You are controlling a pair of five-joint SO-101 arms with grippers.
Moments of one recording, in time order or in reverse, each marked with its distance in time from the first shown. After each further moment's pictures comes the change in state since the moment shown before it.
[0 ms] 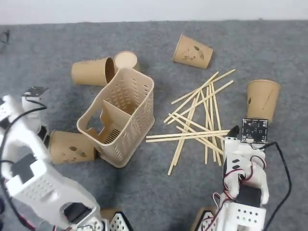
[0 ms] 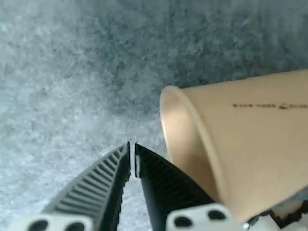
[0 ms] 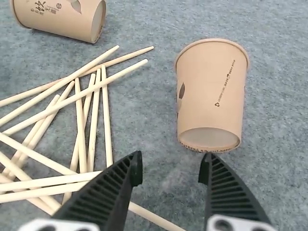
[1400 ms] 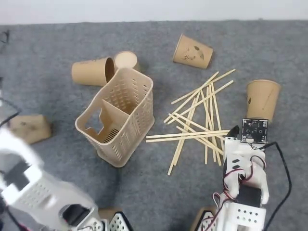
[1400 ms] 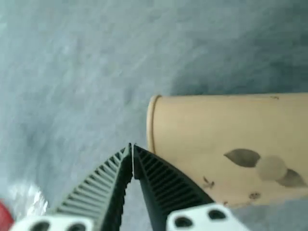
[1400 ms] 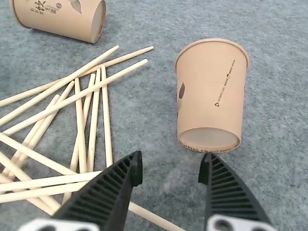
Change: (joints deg) left arm -4.5 0.7 -3.5 -27.1 4.7; right arm 0.0 0.0 0.0 0.0 0.0
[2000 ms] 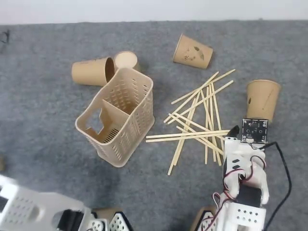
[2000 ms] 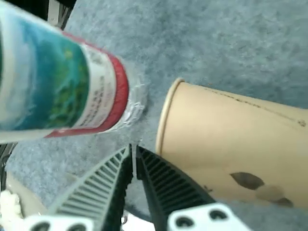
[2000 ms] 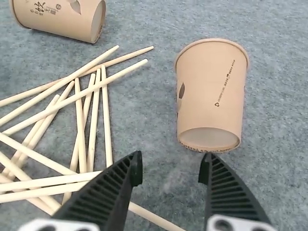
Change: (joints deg) left arm -26.9 1.1 -3.3 -7.7 0.0; right arm 0.0 0.0 0.0 0.0 0.0
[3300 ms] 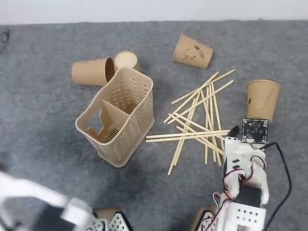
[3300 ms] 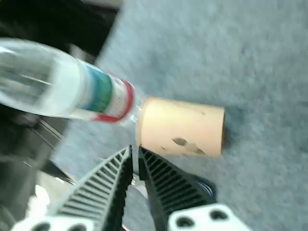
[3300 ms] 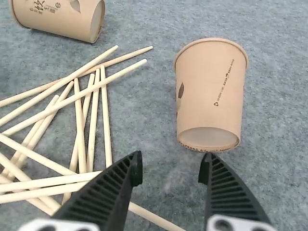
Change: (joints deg) left arm 3.3 -35.8 8.4 15.8 0.6; right arm 0.2 0.0 0.0 0.0 -0.1
